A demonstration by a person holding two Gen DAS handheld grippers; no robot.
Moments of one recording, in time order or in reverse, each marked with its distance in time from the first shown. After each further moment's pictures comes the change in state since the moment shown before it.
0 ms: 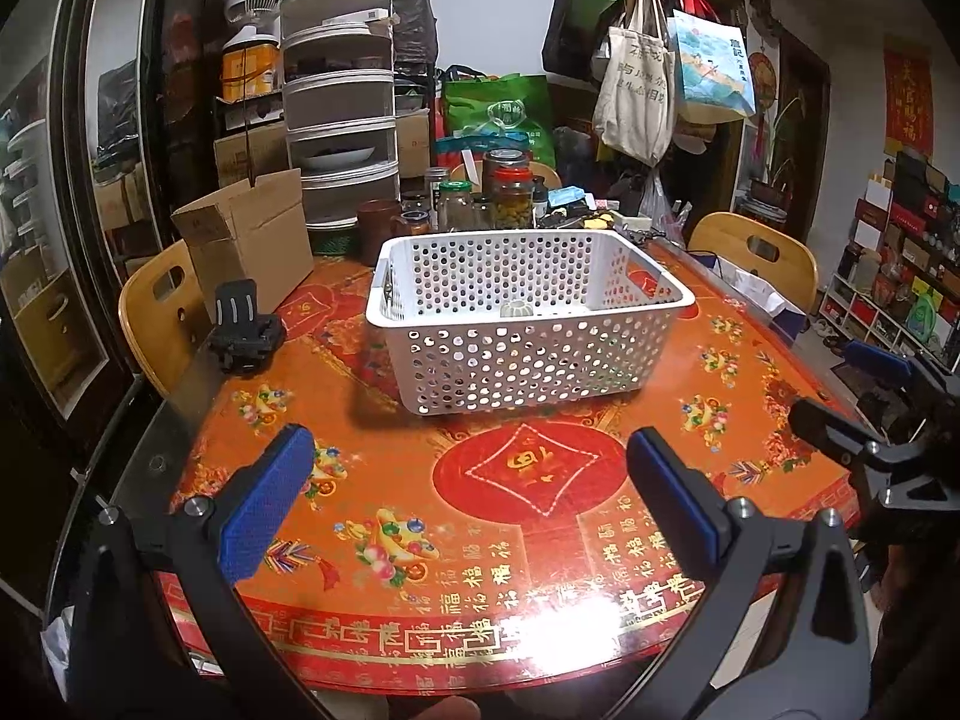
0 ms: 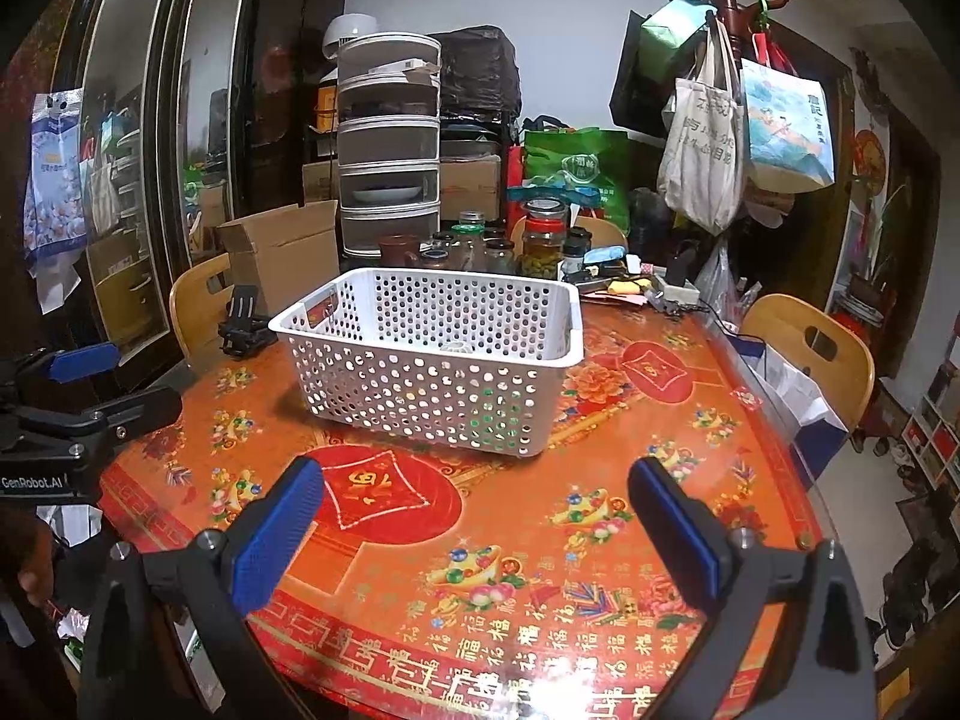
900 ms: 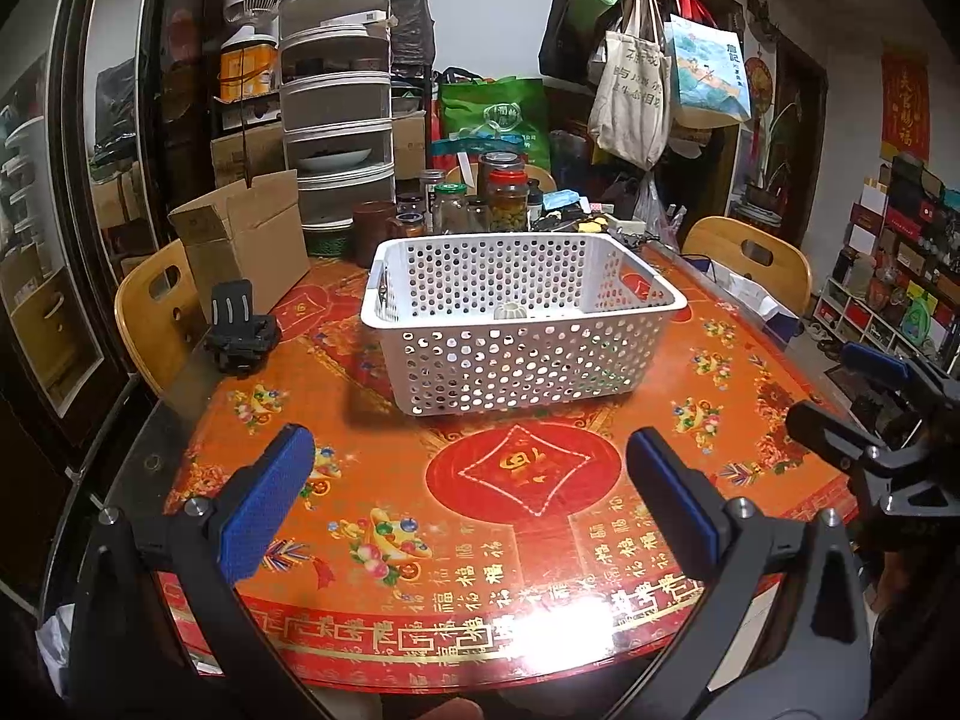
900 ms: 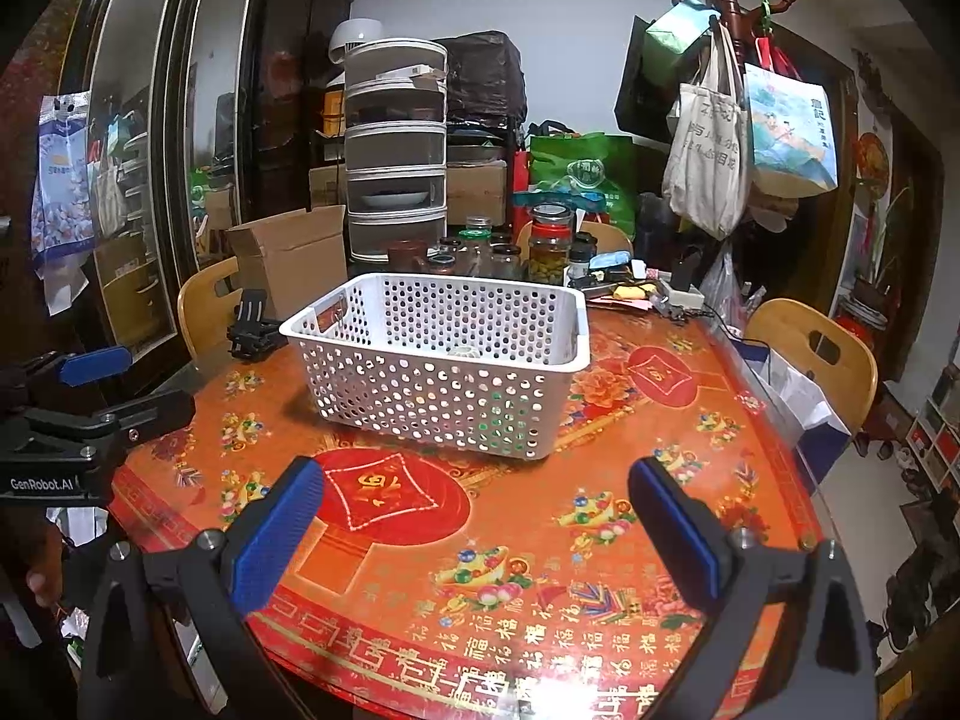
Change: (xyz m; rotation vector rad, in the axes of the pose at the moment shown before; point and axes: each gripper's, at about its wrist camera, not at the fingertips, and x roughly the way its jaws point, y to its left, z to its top) left arm -0.001 -0.004 -0.001 -0.006 -0.005 -0.009; right arm -0.008 0.002 0.002 -0.002 -0.011 0.013
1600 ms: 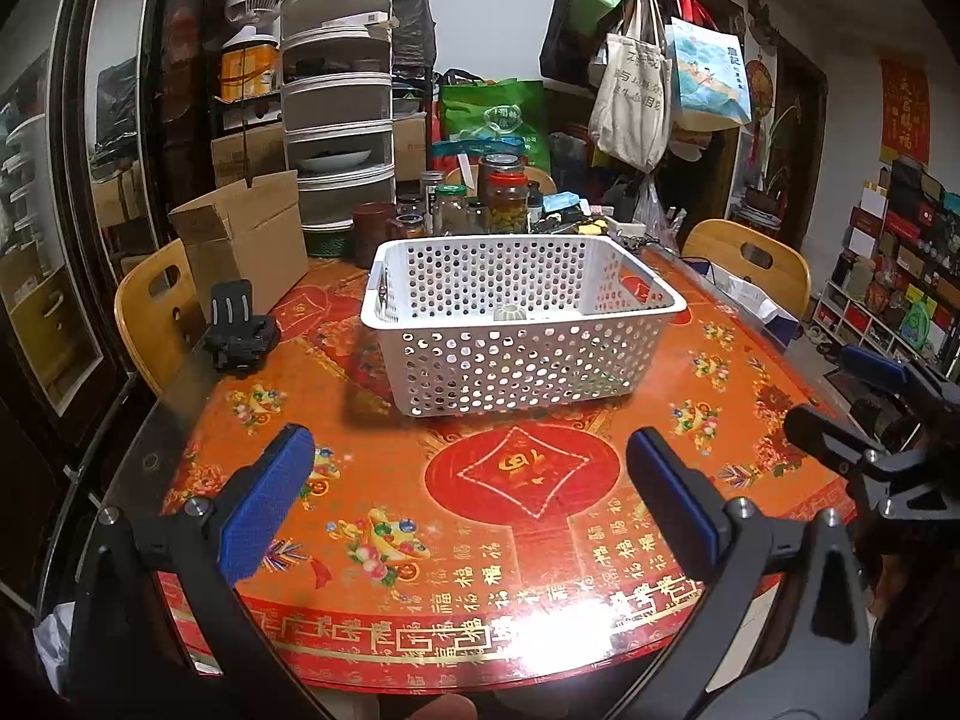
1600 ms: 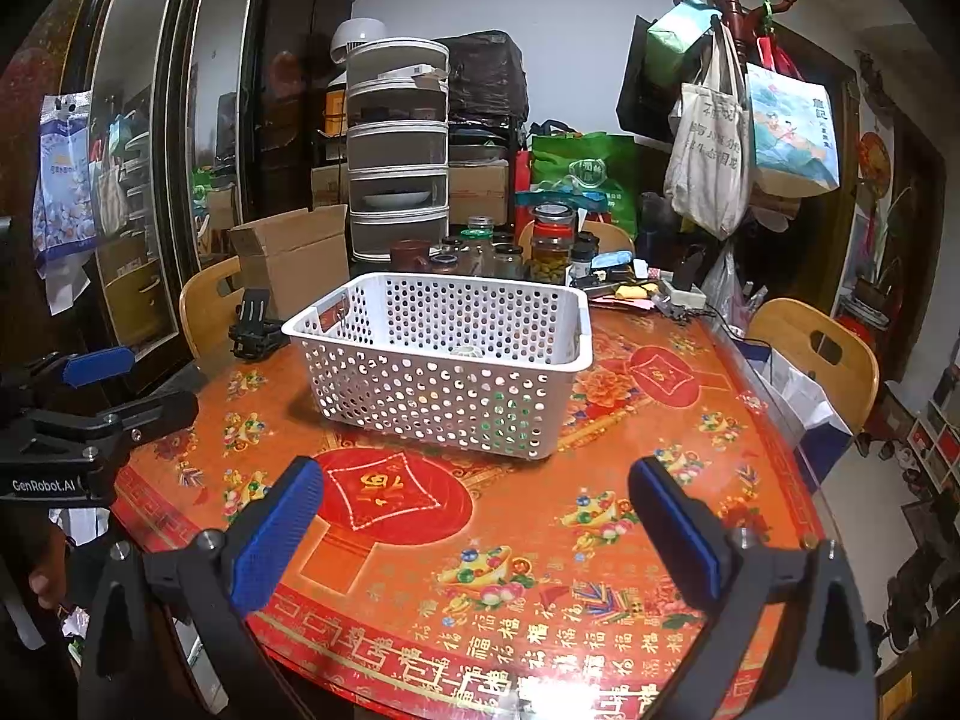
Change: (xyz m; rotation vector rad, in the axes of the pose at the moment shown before) left arm -0.002 -0.004 0.001 -0.009 -0.006 -0.003; right arm -0.002 -0.002 0.002 -0.002 0.001 0.010
